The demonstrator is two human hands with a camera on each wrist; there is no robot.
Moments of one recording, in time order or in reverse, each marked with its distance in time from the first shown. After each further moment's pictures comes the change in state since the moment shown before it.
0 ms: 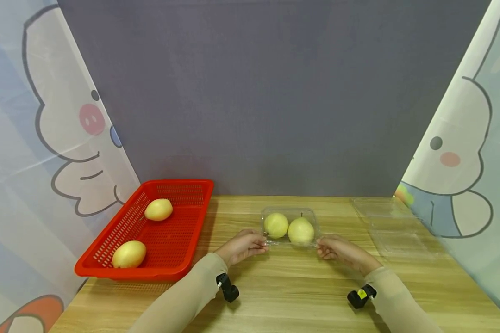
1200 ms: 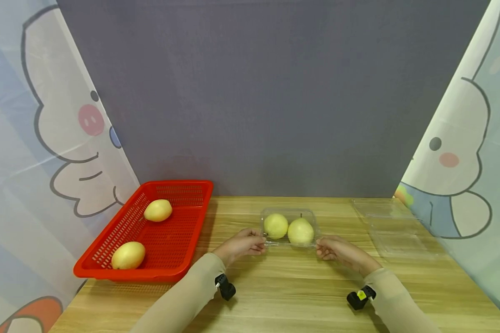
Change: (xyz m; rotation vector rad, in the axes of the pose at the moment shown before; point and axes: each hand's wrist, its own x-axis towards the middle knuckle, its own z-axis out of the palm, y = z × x) left_hand -0.003 0.005 -0.005 0.218 0.000 0.001; right_hand 0.000 0.001 0.000 -0.016 0.000 -0.011
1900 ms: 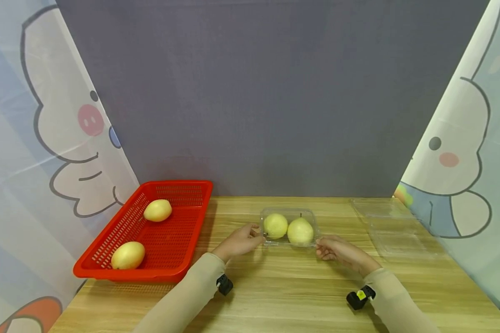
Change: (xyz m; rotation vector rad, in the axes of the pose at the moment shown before) left_hand -0.009 0.017 -0.001 0.521 0.093 0.134; right_hand 0.001 0.003 -0.002 0.004 -0.015 -0.025
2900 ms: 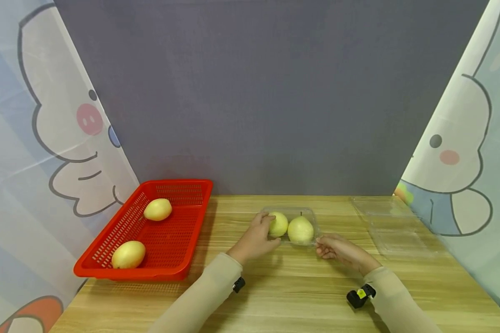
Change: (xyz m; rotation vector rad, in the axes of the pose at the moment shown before) left_hand 0.010 0.026 0.029 0.312 0.106 0.201; right_hand 0.001 0.001 0.001 0.015 0.020 0.021
